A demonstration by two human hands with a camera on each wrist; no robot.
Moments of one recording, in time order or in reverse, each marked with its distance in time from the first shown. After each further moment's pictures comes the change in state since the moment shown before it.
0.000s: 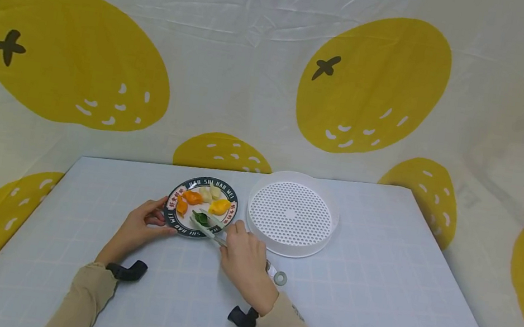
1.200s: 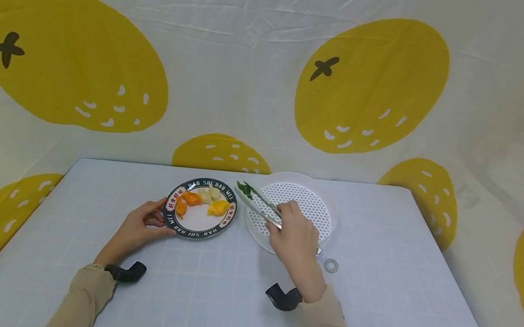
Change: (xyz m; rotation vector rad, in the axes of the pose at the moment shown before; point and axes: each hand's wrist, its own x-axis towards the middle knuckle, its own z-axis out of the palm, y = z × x) left_hand 0.001 0.000 -0.001 0.007 0.001 -0.016; right_hand 0.009 0.068 -0.066 0.076 0.074 0.225
